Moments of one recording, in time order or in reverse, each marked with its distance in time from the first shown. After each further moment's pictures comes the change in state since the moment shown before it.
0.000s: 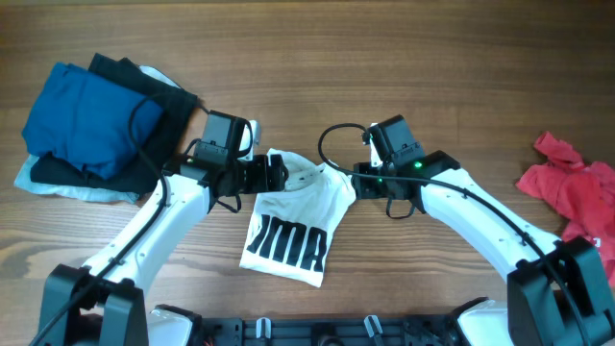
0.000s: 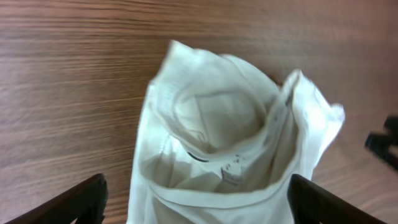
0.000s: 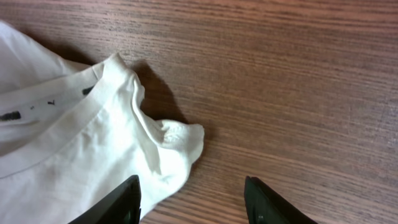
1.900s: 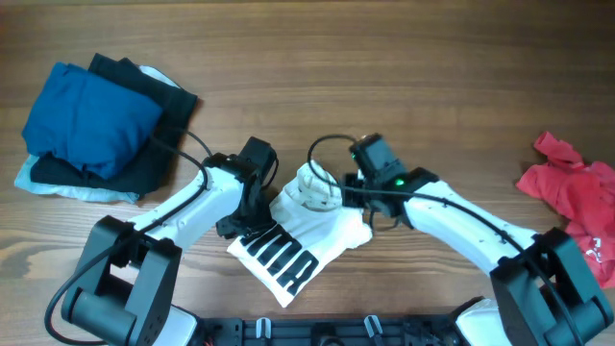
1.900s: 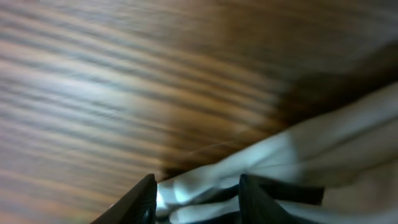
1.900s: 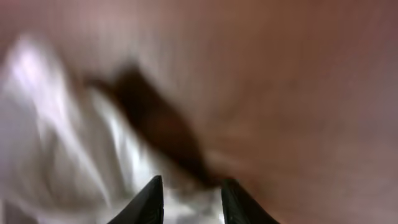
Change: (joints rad) left arm -0.138 0.172 0.000 -0.334 -0.253 -0.350; right arm 0.092 0.034 -0.090 0.196 0.014 0.210
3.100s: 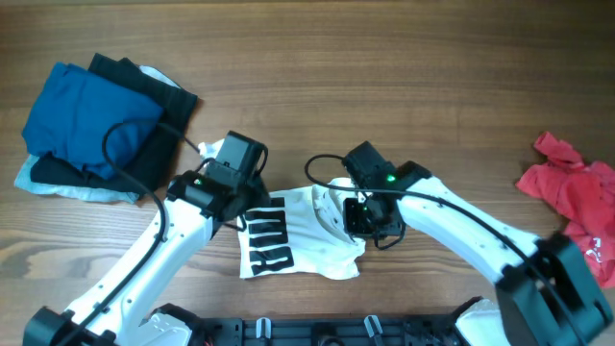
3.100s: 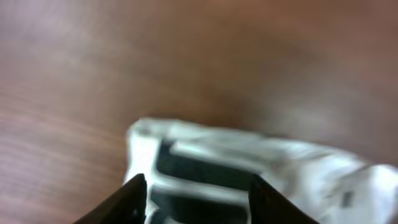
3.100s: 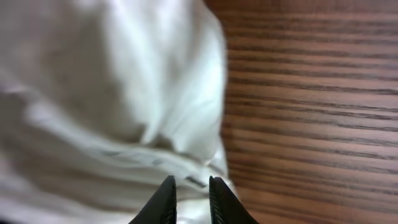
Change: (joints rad) left arm 0.000 -0.327 -0.015 0.145 -0.115 -0.118; right arm 0.068 -0.020 0.091 -0.465 -0.146 0.061
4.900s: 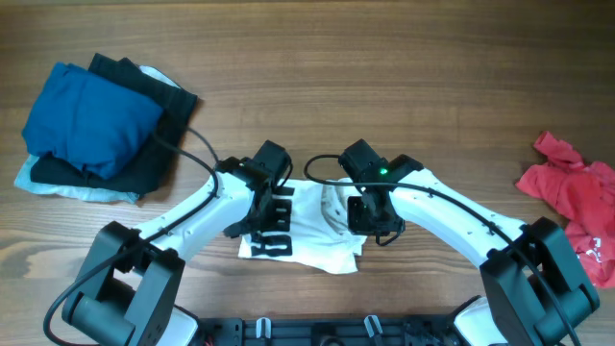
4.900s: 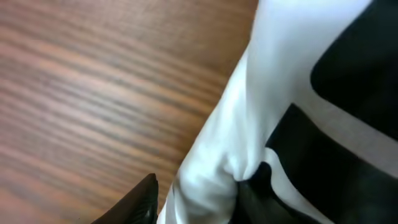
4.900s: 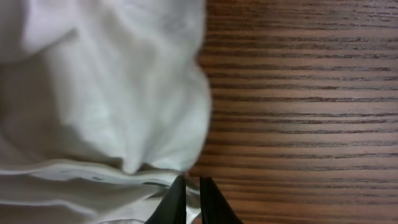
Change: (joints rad) left arm -0.084 0.312 0.024 -0.159 -0.026 -0.043; right arm 0.000 0.083 0.045 -0.072 0.130 0.005
